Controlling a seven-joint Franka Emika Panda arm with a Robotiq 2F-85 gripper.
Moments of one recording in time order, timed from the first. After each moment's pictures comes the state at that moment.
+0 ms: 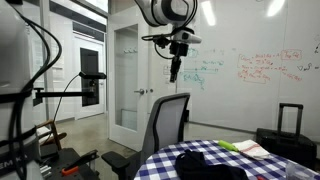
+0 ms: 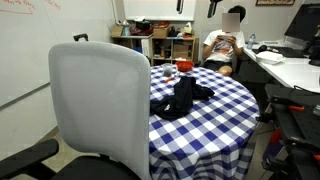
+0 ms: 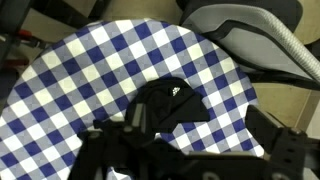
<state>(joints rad) -0.10 -0.10 -0.04 -2.21 0.20 2.11 0.78</state>
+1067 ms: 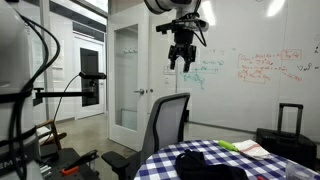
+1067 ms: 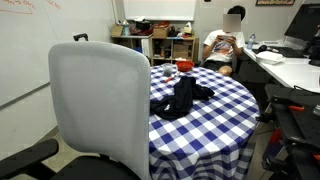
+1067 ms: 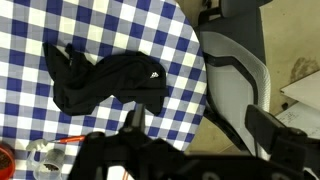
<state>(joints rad) -0.10 -0.16 -0.10 -2.18 0.17 2.03 0.02</state>
